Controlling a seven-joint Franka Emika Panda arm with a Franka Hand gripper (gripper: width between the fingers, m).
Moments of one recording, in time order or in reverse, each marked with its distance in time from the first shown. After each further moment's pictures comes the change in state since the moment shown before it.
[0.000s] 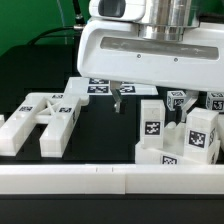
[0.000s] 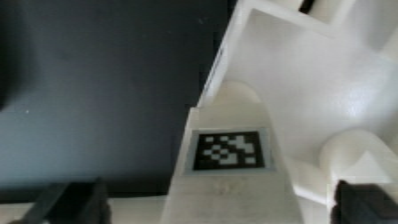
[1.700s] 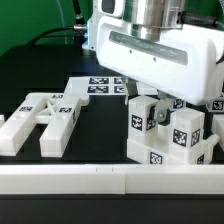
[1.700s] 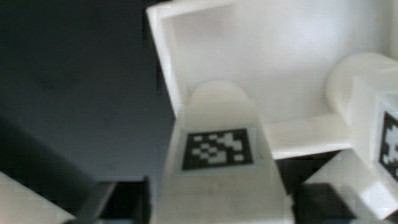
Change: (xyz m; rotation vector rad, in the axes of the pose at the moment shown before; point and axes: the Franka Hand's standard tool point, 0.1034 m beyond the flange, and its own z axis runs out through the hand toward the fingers) arm -0.011 0.008 0.001 -0.034 -0.046 0.796
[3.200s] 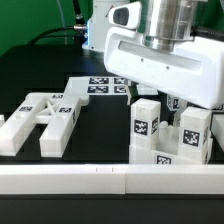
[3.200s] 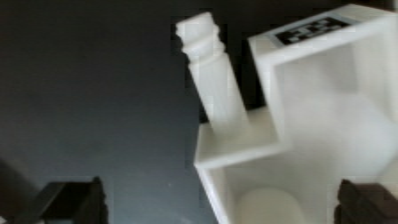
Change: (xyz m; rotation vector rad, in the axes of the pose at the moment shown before) arm -0.038 0.015 0.020 -0.011 0.012 -0.139
